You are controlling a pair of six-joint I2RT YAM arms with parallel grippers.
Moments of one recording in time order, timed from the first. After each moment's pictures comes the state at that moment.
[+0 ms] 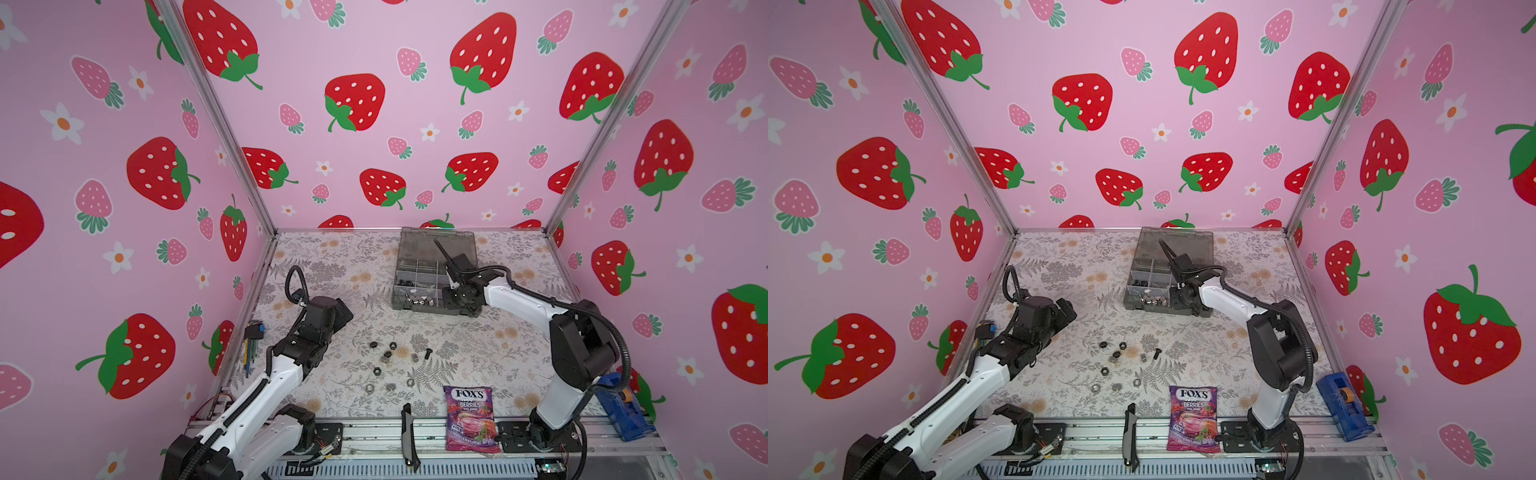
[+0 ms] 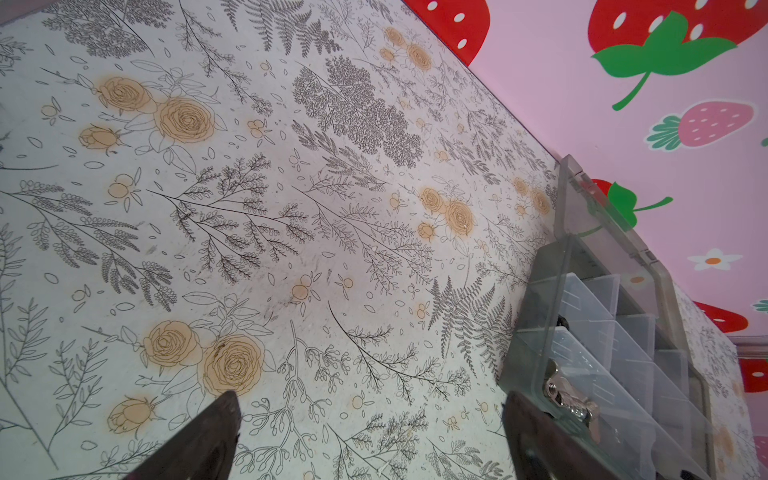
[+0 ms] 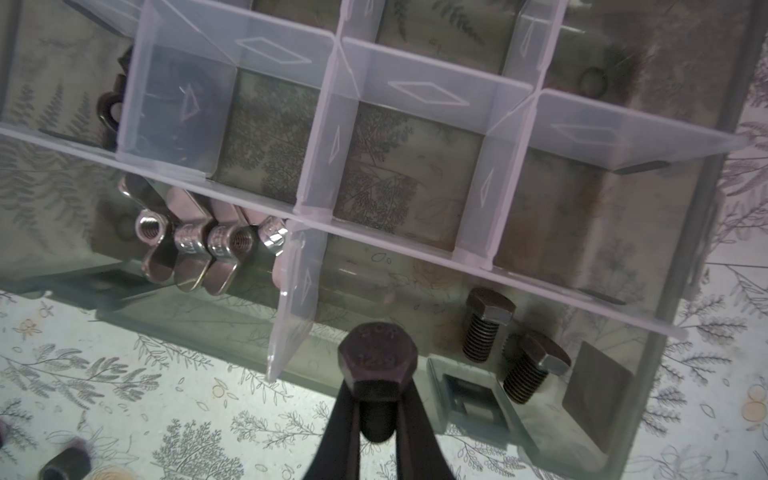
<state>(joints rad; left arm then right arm) -0.33 0.96 0.58 -0.34 -0.31 -0.87 0.63 1.77 1.25 -0.62 0.10 0.34</state>
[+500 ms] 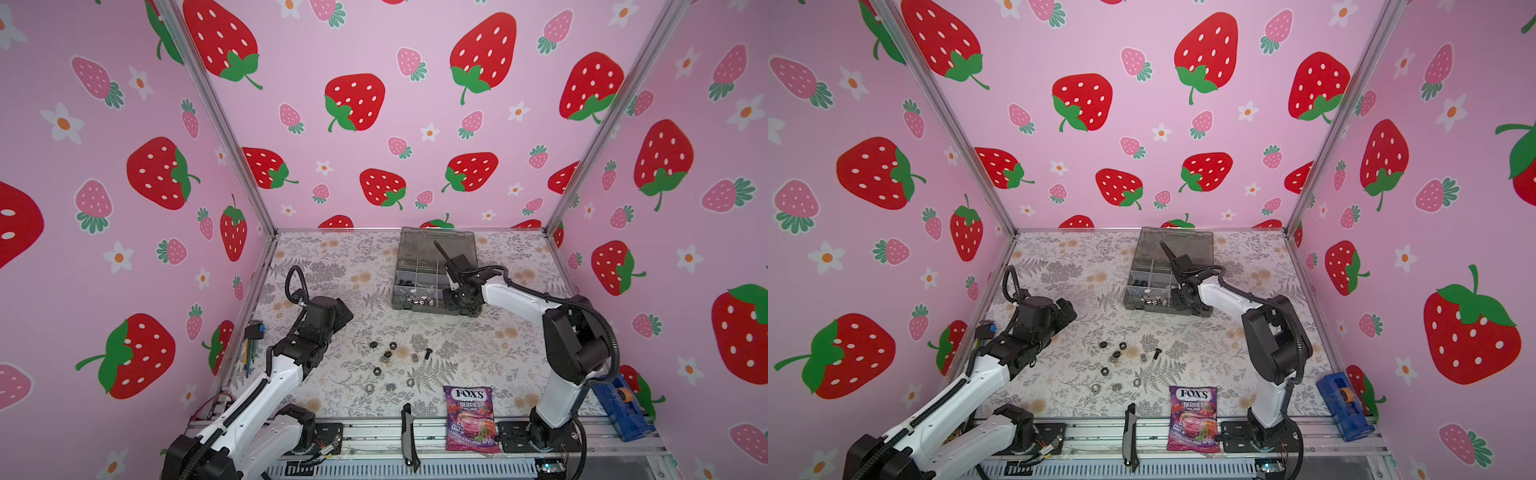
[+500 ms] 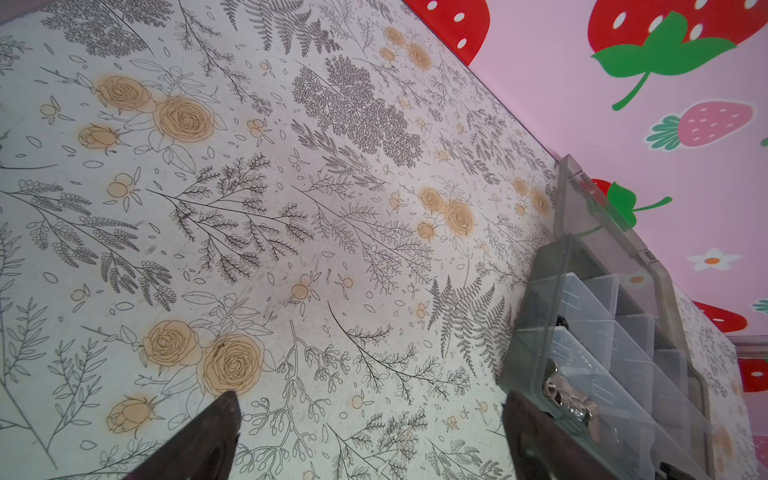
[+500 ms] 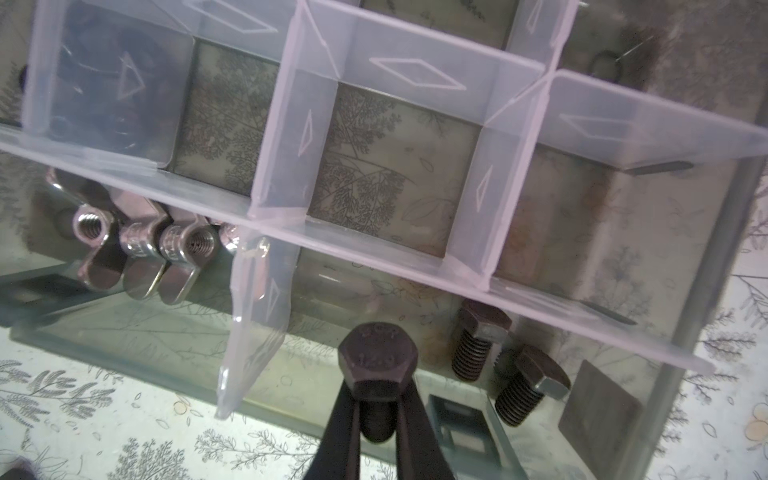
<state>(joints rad) -0.33 0.96 0.58 -0.34 -0.31 -0.87 0.61 1.81 1.26 -0.61 0.10 0.30</state>
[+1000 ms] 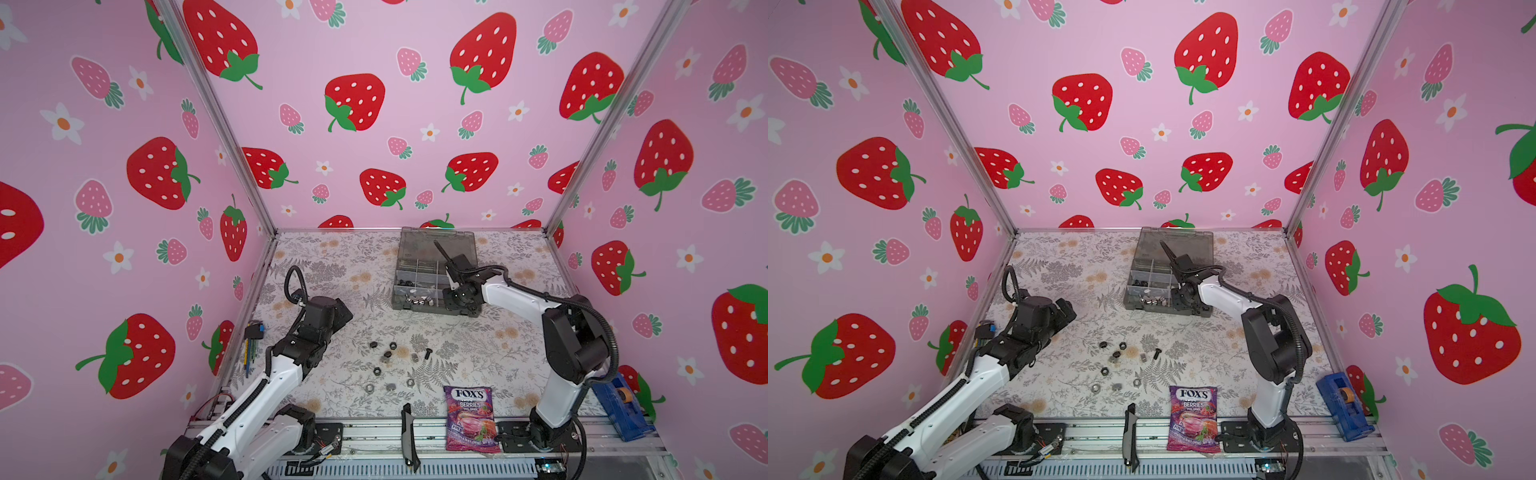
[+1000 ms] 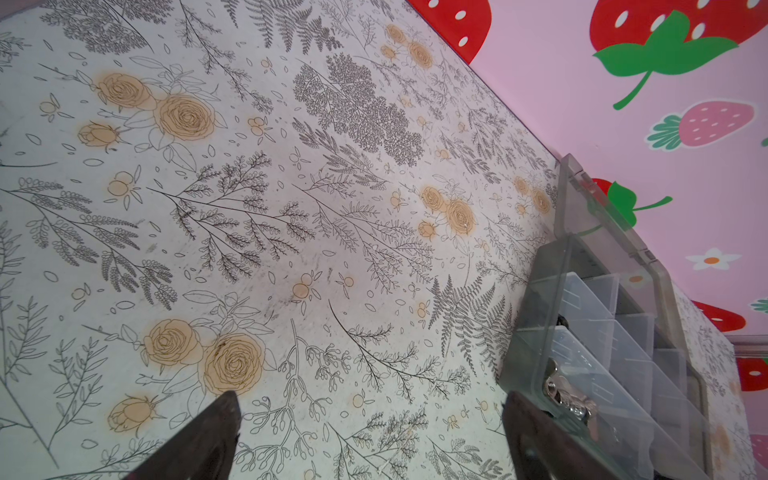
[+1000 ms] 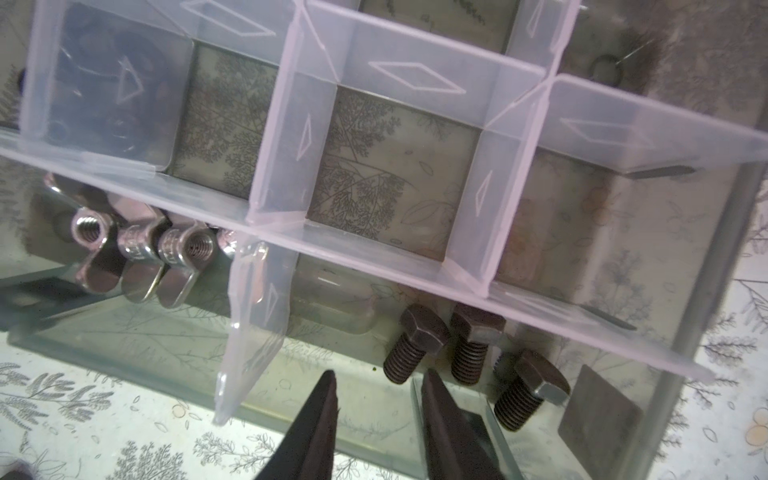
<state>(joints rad) -0.32 0.95 0.58 -0.35 -0.30 -0.86 0.61 1.81 1.26 -0.61 0.10 0.30</state>
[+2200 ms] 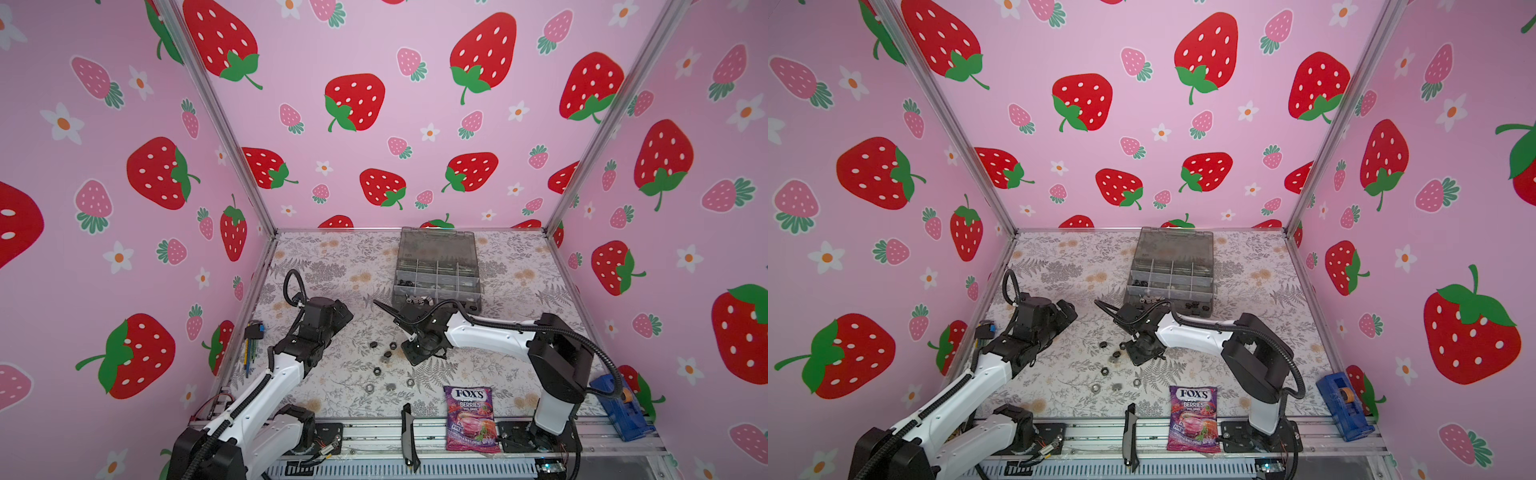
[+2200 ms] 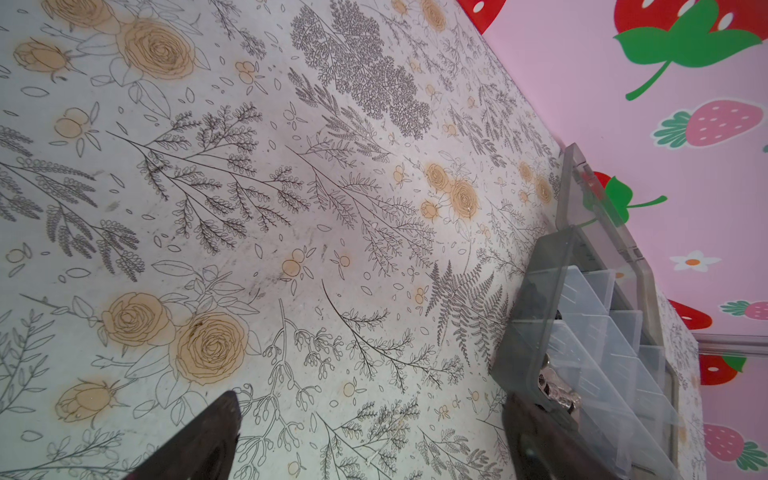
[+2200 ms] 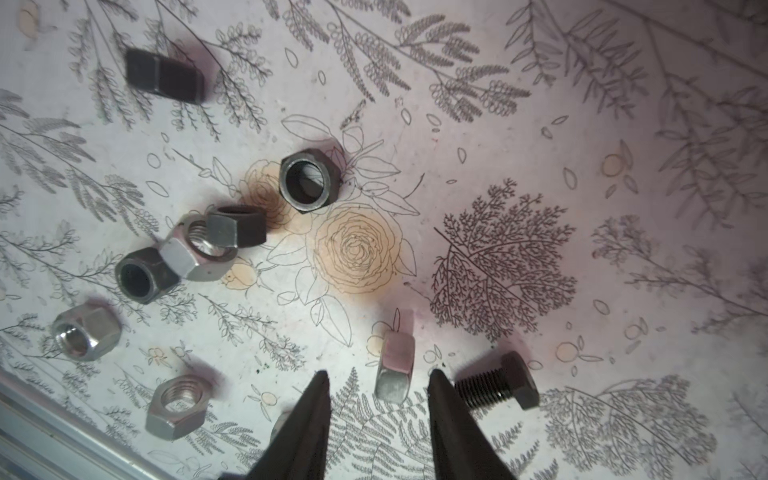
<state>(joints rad) -0.28 0.99 0.55 -0.29 -0.20 -0.92 1.11 1.82 1.21 -0.70 -0.01 0.42</state>
